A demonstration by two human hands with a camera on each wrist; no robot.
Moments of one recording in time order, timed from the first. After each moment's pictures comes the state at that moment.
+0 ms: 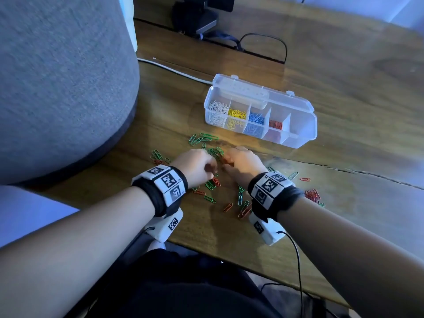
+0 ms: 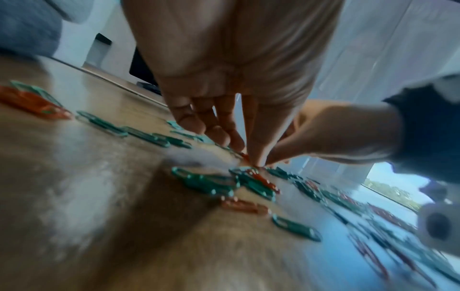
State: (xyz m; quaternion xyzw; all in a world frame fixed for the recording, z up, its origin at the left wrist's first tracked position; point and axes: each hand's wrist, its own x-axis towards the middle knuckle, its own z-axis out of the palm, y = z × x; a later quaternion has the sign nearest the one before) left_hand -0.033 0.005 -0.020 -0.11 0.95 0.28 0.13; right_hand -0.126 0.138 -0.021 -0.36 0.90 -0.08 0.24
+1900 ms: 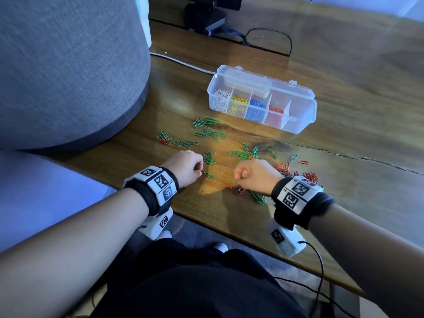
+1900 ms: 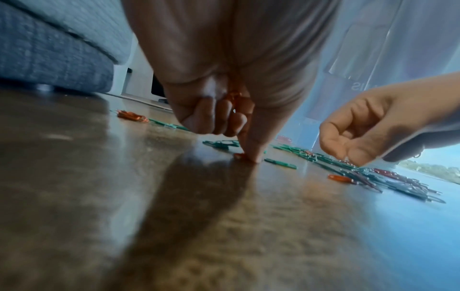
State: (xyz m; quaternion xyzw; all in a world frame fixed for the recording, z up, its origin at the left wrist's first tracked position) left_hand 0.024 0.032 -0.027 -0.18 0.95 0.23 0.12; right_hand -0.091 0.205 -0.012 -0.38 0.85 -0.14 0.33
